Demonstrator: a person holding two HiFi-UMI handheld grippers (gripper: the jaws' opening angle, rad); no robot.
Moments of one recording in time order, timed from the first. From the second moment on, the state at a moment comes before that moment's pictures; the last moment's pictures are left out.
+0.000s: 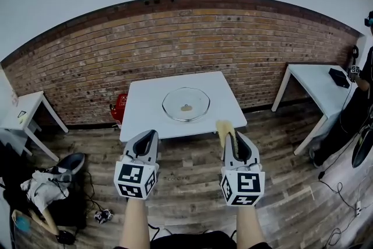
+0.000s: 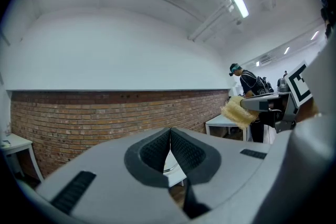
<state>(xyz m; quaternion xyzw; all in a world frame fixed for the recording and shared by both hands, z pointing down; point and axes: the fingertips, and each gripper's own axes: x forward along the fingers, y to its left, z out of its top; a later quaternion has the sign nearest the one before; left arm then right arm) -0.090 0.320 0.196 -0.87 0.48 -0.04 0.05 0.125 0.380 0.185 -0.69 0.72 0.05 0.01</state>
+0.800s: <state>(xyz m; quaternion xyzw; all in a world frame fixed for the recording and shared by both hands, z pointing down) -0.043 0.311 0.211 -0.86 0.50 -0.05 0.05 0.176 0.364 0.203 -0.67 0.75 0.03 0.03</state>
